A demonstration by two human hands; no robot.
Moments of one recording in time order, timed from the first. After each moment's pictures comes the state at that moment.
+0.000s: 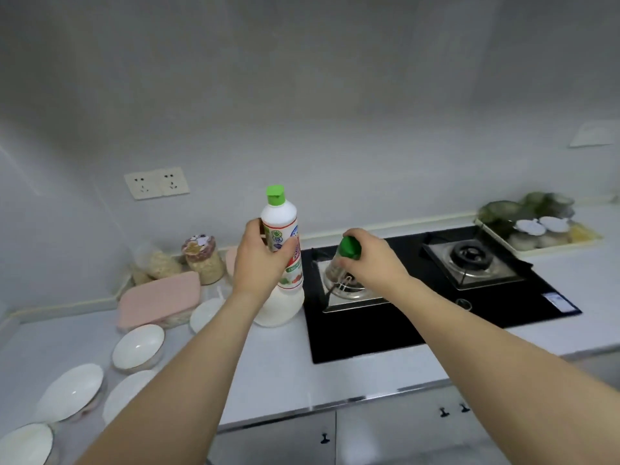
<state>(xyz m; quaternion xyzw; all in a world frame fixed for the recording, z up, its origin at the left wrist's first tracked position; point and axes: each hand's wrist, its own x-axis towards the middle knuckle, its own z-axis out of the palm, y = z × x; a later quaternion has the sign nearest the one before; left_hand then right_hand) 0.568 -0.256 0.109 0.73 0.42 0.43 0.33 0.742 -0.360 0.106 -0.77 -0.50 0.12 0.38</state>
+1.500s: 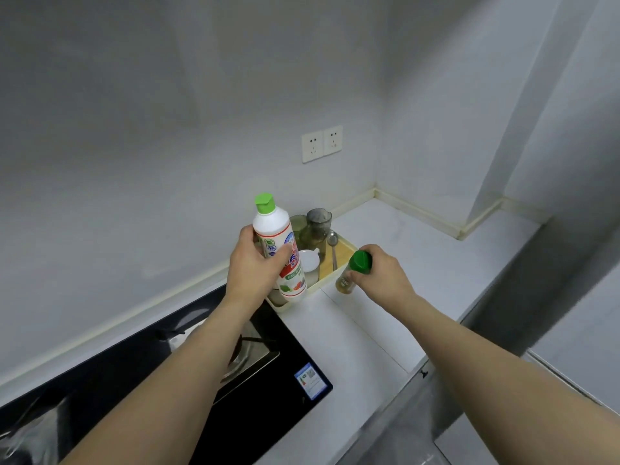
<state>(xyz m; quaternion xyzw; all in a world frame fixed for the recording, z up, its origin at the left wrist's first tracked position) 1.284 -0.451 0.092 0.79 0.24 0.28 0.50 1.399 -0.639 0.057 -0.89 -0.19 0.08 0.40</state>
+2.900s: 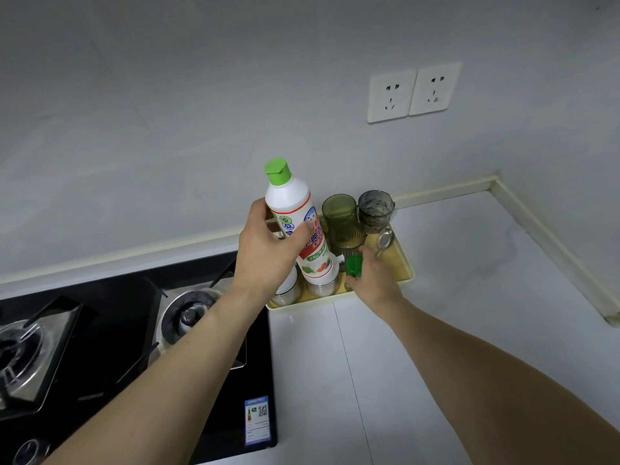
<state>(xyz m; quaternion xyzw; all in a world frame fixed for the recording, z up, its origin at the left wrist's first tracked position) 1.466 -0.454 0.053 0.71 0.43 0.34 0.44 1.624 -0.523 -0.089 -0.86 -0.40 0.19 0.26</state>
